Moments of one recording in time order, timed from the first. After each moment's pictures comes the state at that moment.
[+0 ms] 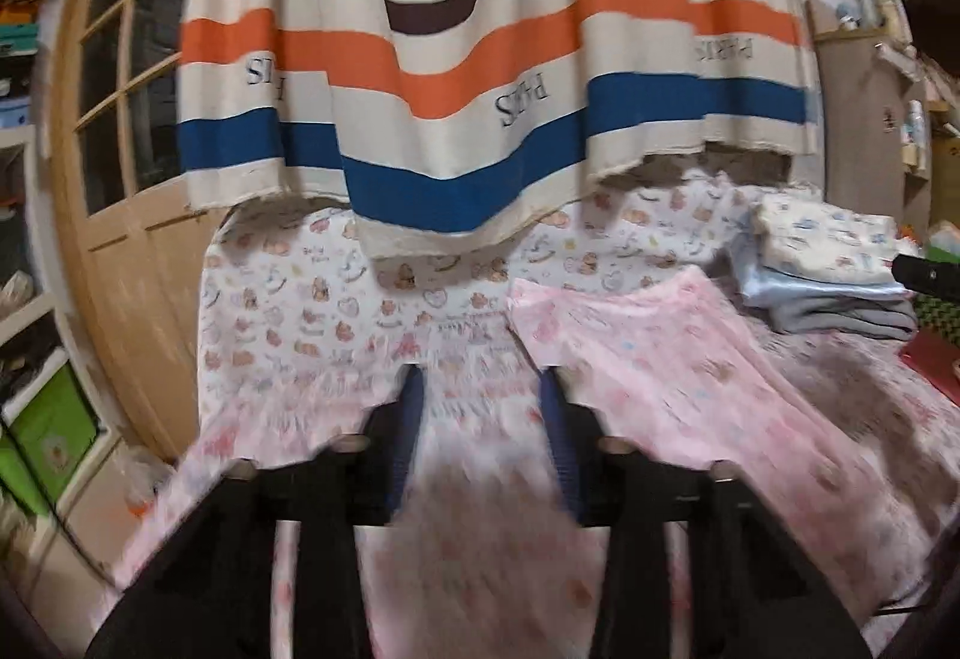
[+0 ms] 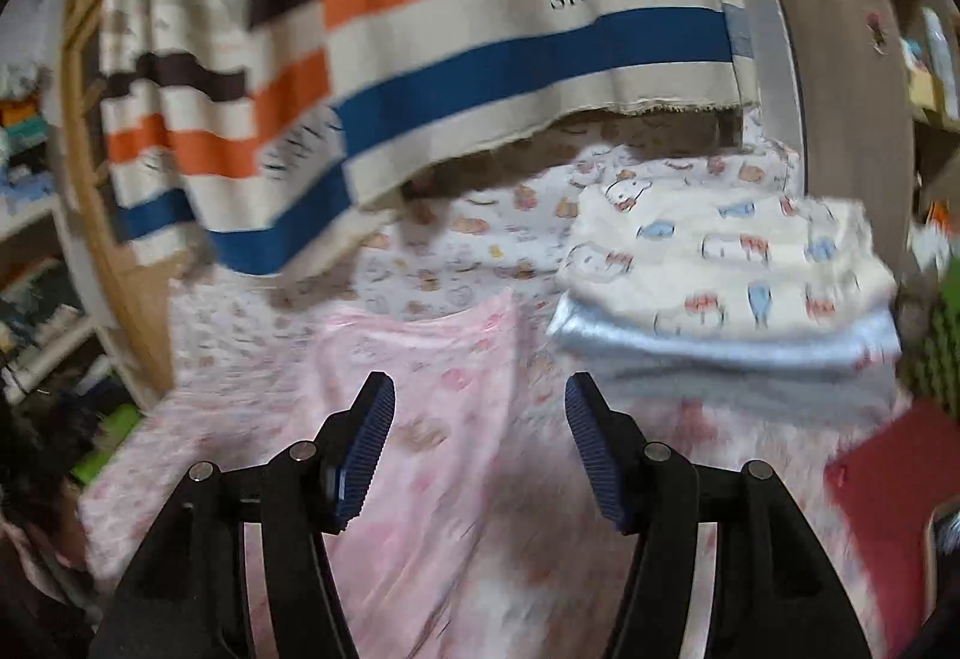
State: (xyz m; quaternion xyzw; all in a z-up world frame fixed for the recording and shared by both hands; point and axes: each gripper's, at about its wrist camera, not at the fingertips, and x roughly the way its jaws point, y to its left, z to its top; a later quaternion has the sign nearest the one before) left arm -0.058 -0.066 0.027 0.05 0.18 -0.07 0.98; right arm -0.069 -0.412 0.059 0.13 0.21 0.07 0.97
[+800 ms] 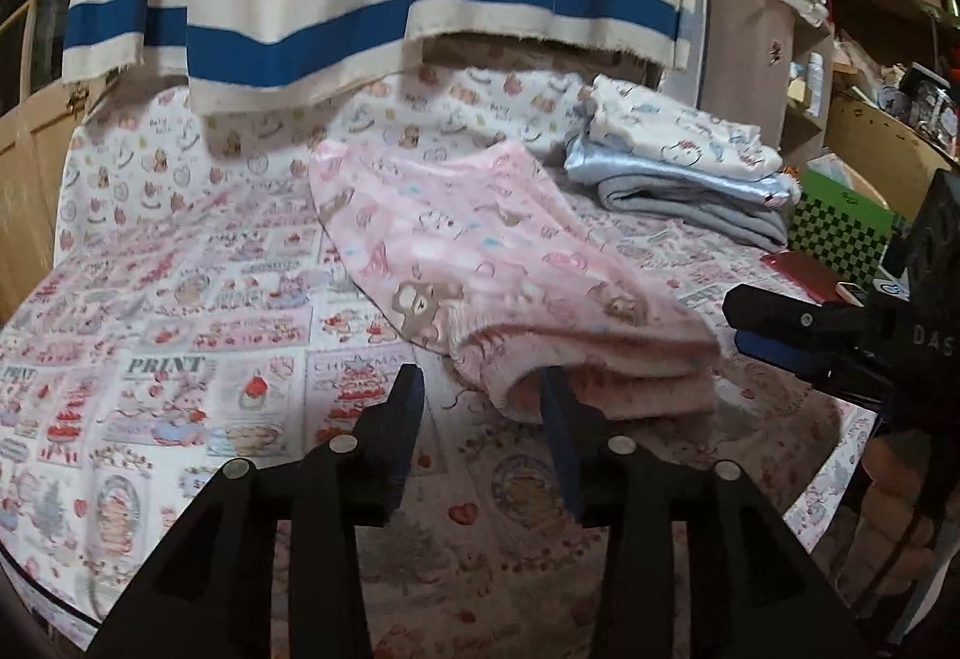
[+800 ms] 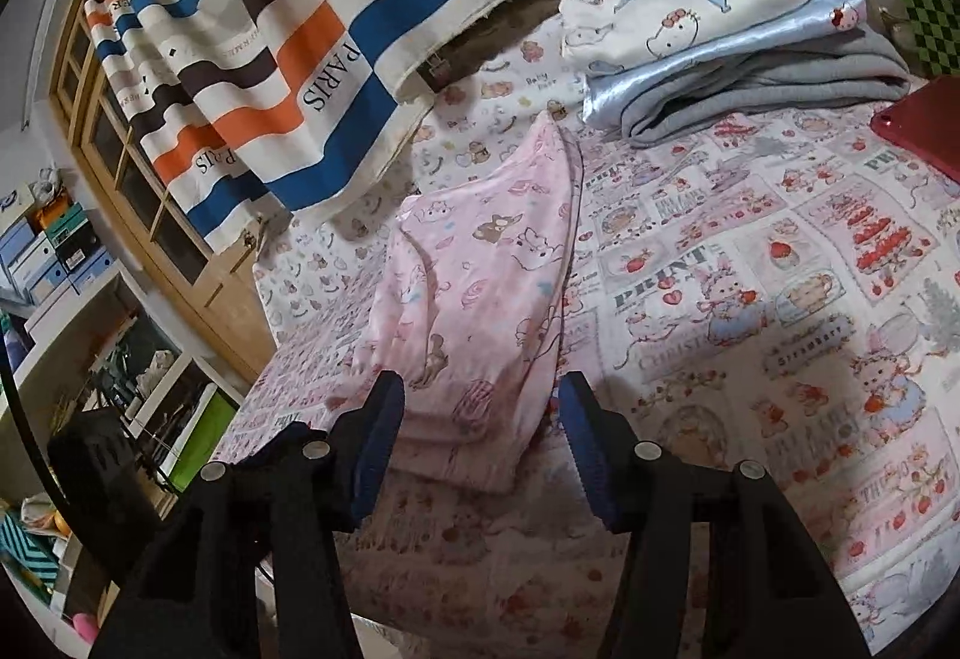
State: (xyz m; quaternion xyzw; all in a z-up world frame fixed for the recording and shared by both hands) left arm -0.093 -0.156 -0.056 0.01 0.28 -0.20 0.94; right arm -0.124 -0.388 -0.053 0.28 0.28 0.11 0.91
